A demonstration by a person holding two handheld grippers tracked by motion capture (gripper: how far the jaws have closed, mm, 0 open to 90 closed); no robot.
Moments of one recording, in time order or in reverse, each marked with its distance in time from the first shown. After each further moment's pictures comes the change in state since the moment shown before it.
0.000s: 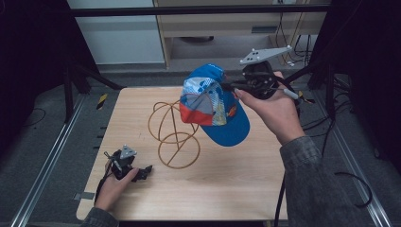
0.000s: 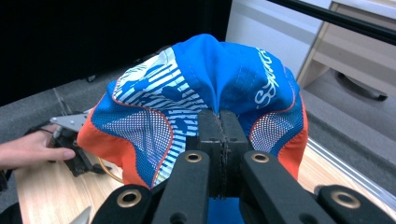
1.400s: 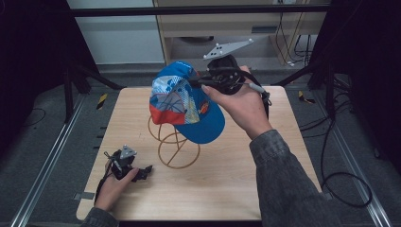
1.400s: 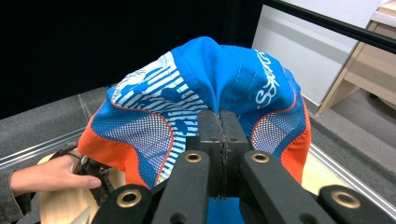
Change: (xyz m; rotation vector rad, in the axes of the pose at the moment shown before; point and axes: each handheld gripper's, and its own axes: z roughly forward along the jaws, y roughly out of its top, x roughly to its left) left arm 0.000 0.000 0.000 -0.001 0.001 0.000; right arm 0.038 0.035 0.044 -0.033 0.088 -0.035
